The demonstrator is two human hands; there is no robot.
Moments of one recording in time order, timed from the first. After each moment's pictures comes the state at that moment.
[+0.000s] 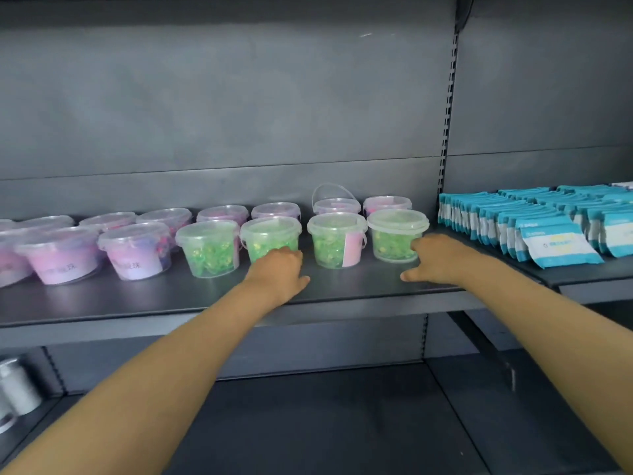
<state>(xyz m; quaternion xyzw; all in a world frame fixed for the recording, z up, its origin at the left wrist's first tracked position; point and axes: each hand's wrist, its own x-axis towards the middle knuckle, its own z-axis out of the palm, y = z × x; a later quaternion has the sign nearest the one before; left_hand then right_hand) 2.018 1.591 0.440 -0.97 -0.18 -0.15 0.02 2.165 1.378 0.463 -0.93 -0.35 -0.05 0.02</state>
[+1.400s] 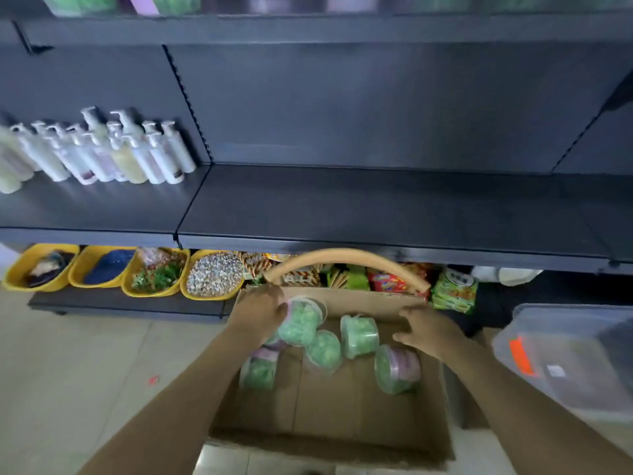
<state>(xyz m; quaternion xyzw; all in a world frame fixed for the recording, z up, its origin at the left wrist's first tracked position) 1.552 1.714 0.110 -0.92 -0.34 0.08 -0.16 1.750 1.498 0.077 -0.88 -0.39 0.27 -0.03</state>
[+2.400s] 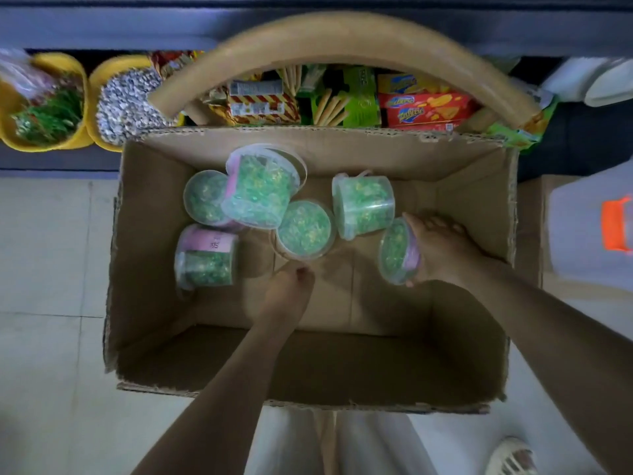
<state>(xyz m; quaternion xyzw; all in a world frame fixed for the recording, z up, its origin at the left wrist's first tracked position) 1.585 1.628 -0.152 -0.72 -0.53 0.22 -0.37 1.786 1.488 -0.170 -0.83 -0.38 0.40 -0.10</state>
